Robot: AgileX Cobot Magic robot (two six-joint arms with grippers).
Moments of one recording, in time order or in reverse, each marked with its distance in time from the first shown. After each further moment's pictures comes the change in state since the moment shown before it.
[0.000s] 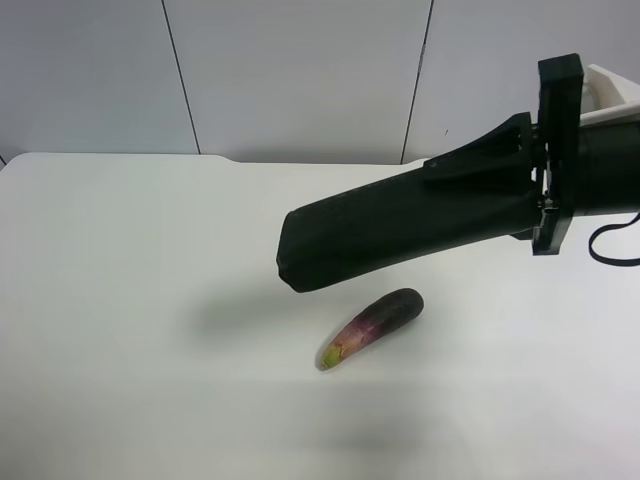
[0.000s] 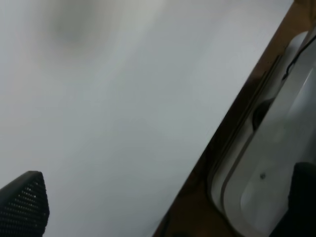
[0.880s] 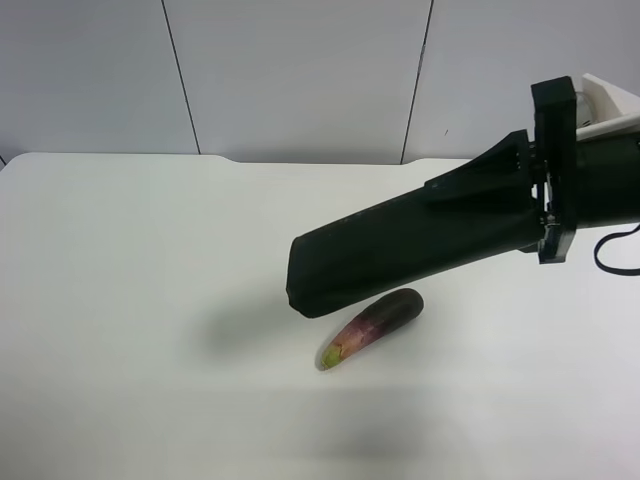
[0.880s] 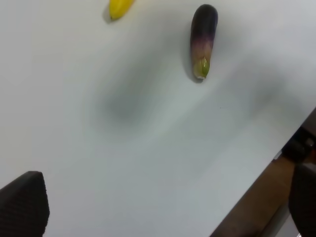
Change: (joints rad) left arm 0.000 -0.598 0.244 0.053 -0.145 -0.228; right arm 0.000 0.000 0.000 -0.070 0.000 0.000
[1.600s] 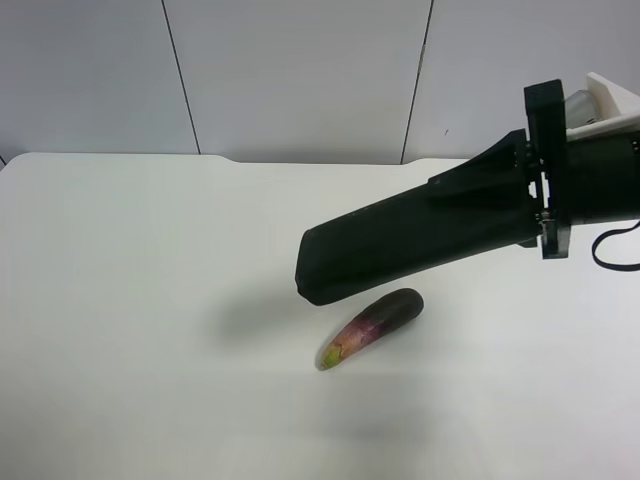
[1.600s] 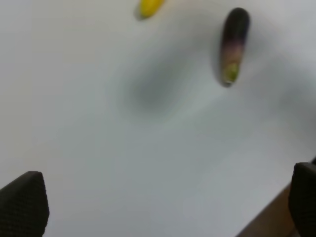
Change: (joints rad) left arm 0.167 0.000 0.000 0.000 -0.007 0.000; right arm 0.000 0.000 0.000 -0.012 -0.078 0.000
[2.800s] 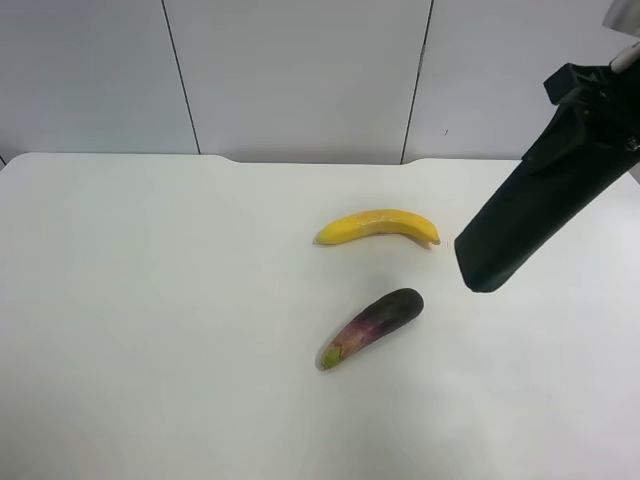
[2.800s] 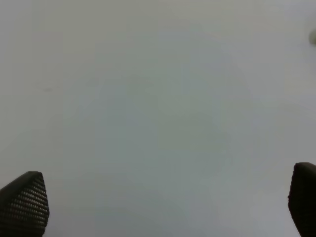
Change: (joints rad) left arm 0.520 0.000 0.000 0.000 0.000 0.000; right arm 0.000 0.103 -0.496 -0.920 0.058 0.397
